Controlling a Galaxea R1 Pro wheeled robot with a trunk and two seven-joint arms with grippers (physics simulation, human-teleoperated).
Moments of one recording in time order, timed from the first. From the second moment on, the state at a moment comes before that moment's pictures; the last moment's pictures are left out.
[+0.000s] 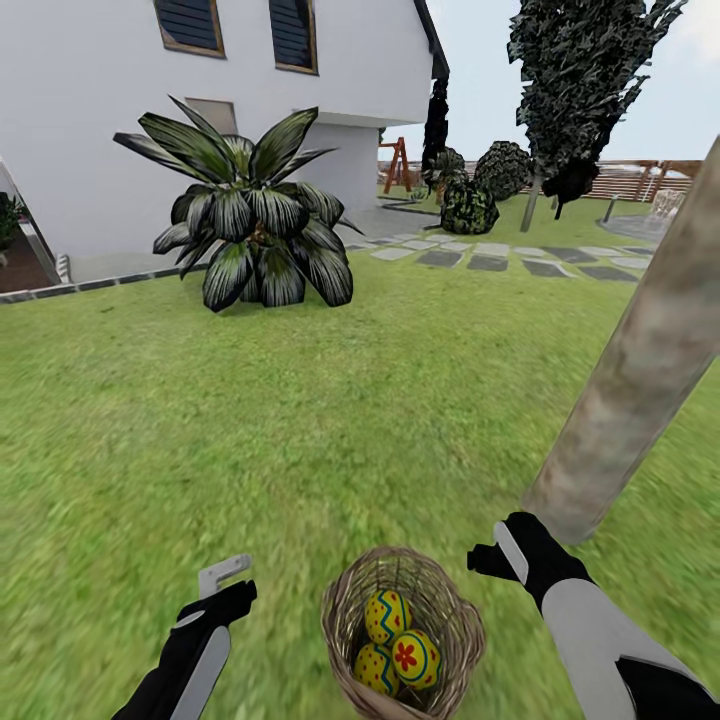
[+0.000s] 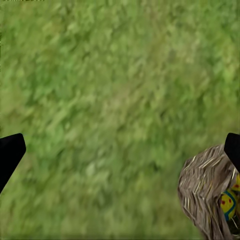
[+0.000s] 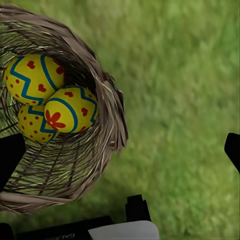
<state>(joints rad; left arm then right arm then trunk) -0.23 -0.02 -0.10 -1.20 0.43 0.44 0.52 -0.79 -0.02 -0.20 -0.46 0.00 0.81 -0.12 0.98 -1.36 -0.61</state>
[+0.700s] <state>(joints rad) -0.23 -0.02 -0.10 -1.19 0.43 0.44 0.52 -0.79 -0.02 -0.21 -0.46 0.00 0.81 -0.12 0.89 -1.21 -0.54</state>
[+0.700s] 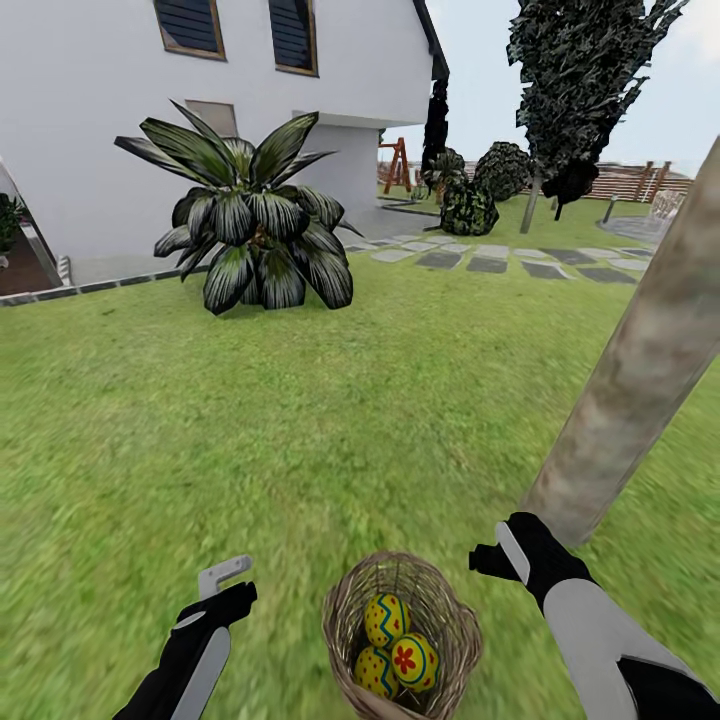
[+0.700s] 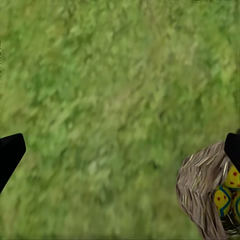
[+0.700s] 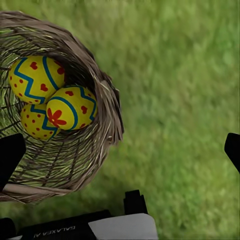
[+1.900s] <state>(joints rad) -0.23 -0.02 -0.10 -1.19 0.43 0.44 0.53 -0.79 -0.03 -0.21 -0.46 0.00 0.81 -0.12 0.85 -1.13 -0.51</state>
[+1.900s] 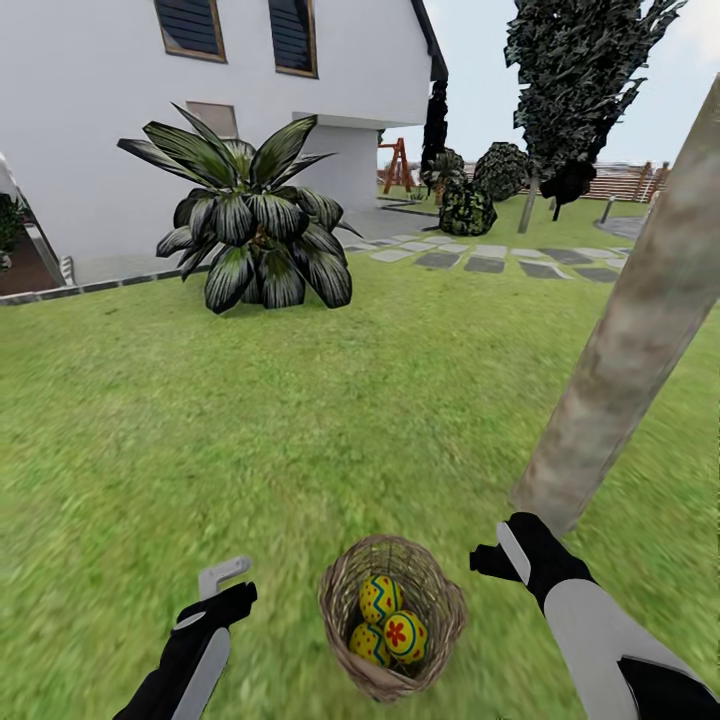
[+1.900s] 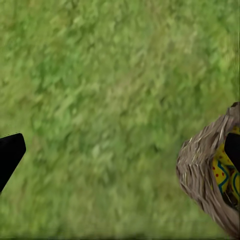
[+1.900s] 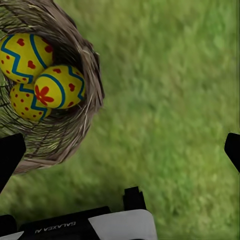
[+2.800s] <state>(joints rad) -0.23 -0.02 -0.10 -1.19 0.43 0.44 0.53 -0.79 -0.03 -0.21 -0.46 0.00 0.81 -0.12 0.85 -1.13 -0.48</state>
